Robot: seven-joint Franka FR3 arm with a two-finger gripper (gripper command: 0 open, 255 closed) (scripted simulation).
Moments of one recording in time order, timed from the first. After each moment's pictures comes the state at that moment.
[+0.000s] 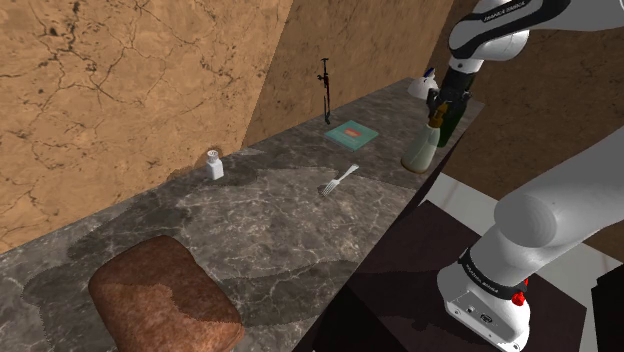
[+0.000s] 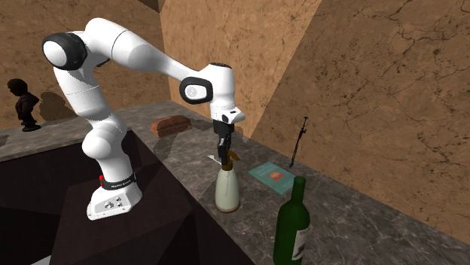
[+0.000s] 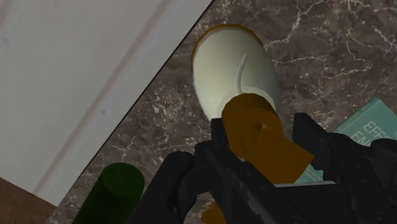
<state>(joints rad) -0.34 -0.20 -0.34 -2.29 -0.12 2.13 0.06</state>
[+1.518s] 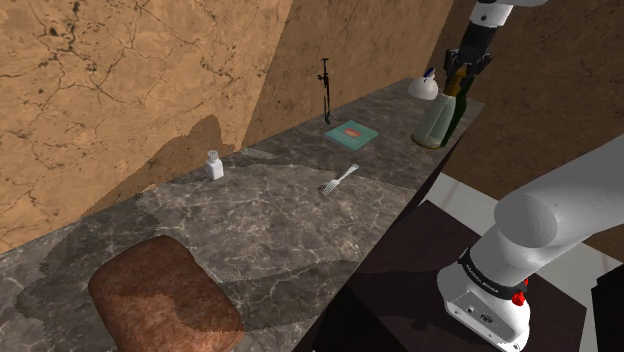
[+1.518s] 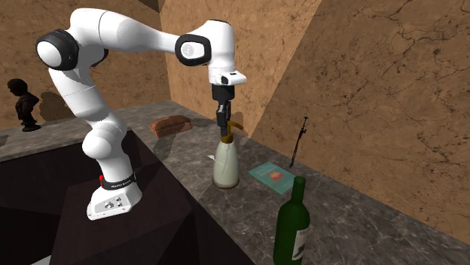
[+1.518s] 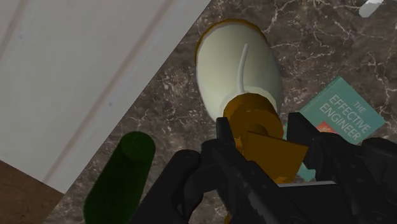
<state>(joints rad) -0.33 -0.26 -0.32 -2.03 -0.12 1.82 0.06</state>
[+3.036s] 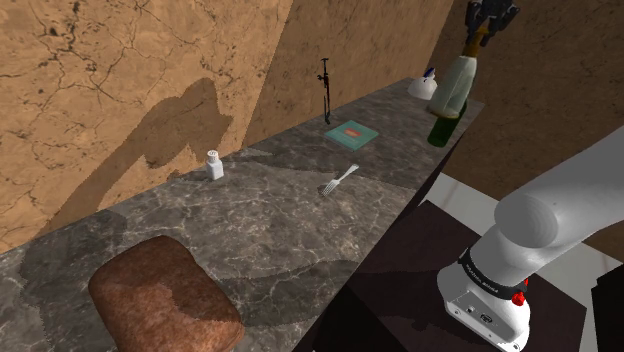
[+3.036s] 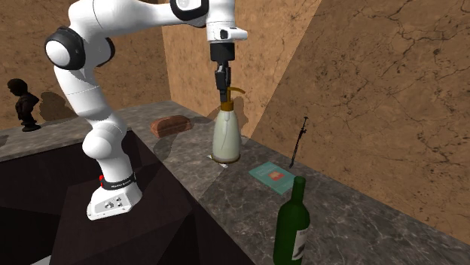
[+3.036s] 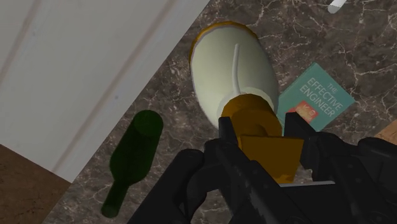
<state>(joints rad) -0.33 -0.20 -0.31 -1.65 -0.10 1.50 0.03</state>
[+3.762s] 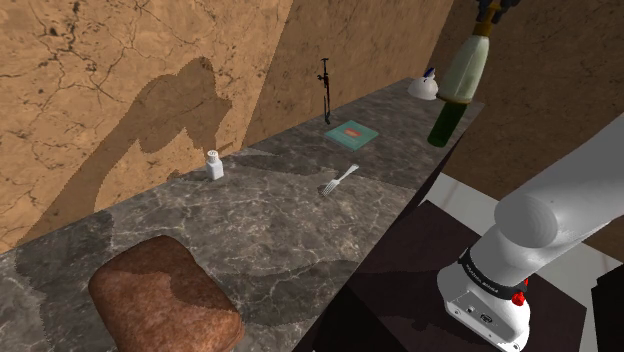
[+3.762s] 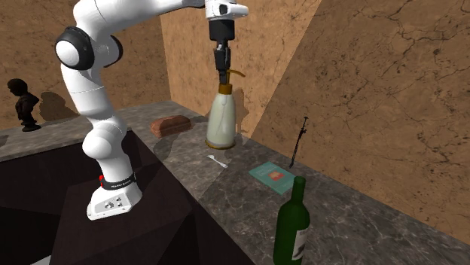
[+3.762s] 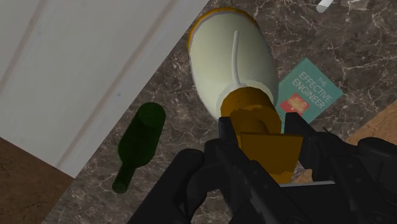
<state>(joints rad) -0.33 -0.12 -0.32 -1.41 -0.08 1.34 0.00</state>
